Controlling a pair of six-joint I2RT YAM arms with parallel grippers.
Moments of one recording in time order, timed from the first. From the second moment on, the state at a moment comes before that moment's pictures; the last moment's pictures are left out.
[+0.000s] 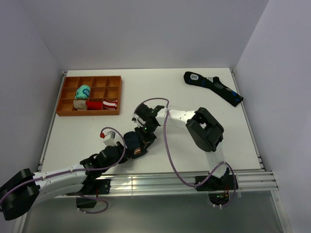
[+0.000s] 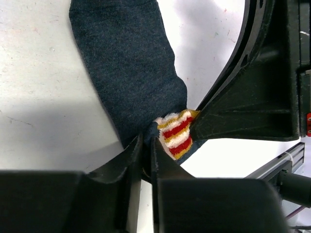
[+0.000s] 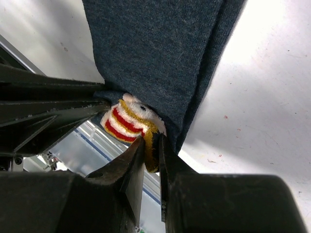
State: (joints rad) left arm -0.95 0.84 0.05 0.23 -0.30 -1.10; right arm 0.85 2.02 1.39 -0.70 -0.51 0.39
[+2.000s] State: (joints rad) left arm -0.72 1.05 0.20 0.08 0.05 -1.17; right arm 0.87 1.56 0.48 0.83 -0.43 0.43
